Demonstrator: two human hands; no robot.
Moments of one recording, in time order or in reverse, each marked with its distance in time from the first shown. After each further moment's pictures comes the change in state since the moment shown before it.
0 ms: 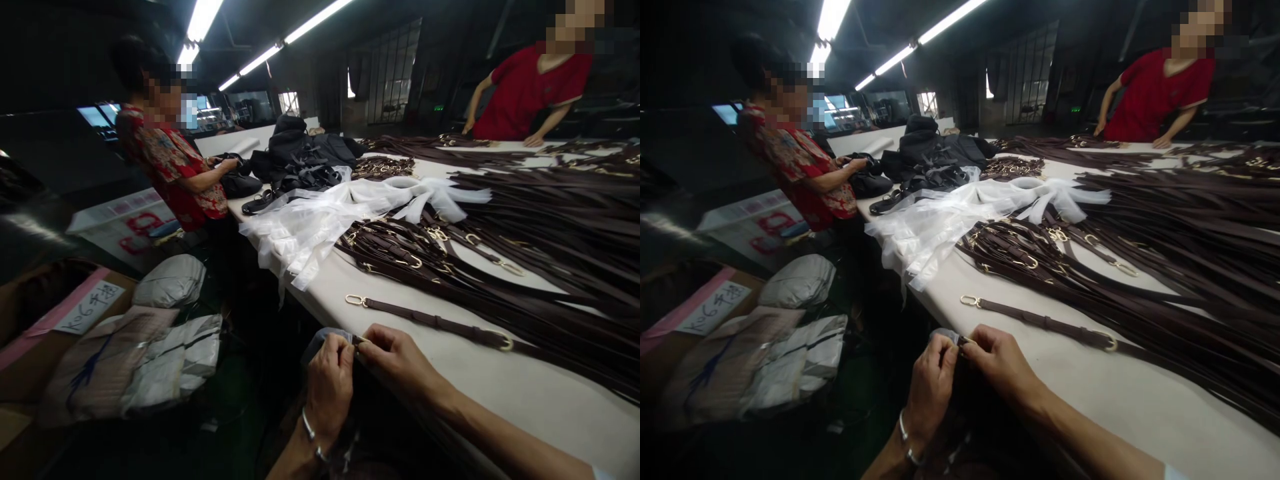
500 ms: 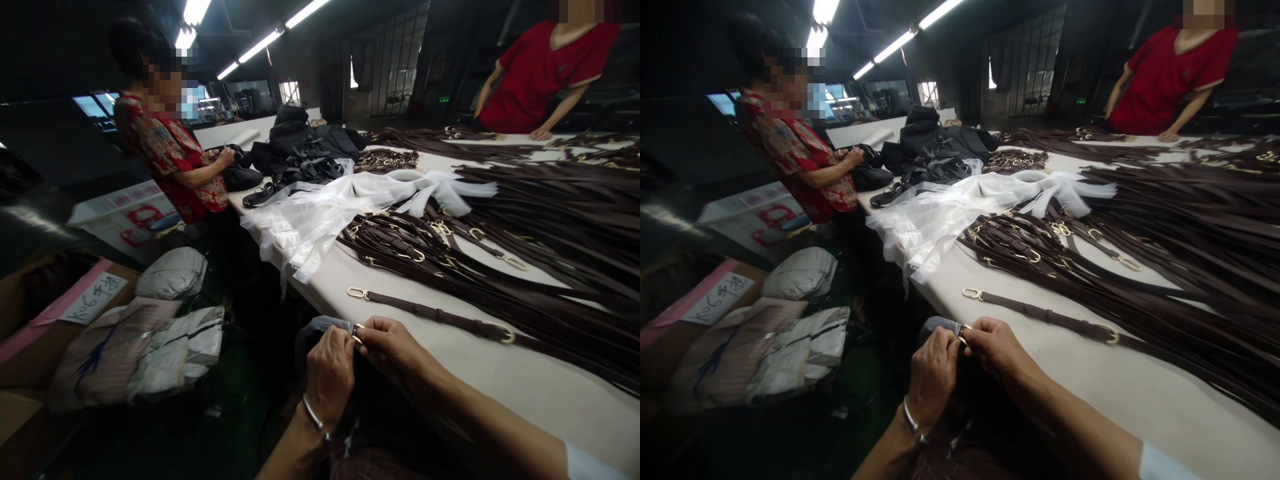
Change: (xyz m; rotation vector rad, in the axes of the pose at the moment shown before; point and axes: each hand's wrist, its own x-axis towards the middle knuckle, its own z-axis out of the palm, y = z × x) left_hand -0.004 -0.006 0.004 0.308 0.091 0.236; right_hand 0.014 0.002 0.008 0.336 -0.014 0.254
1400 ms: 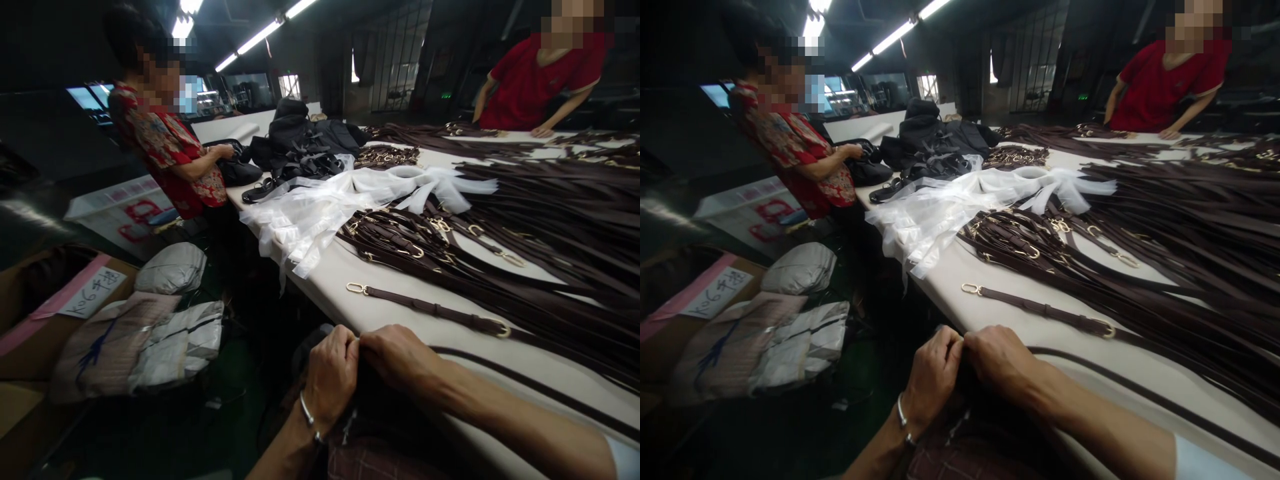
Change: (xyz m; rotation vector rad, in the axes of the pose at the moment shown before) left_hand 0.001 0.009 -0.019 -0.231 -0.295 -0.154; right_hand -0.023 -0.021 -0.011 -1.178 -0.191 -0.384
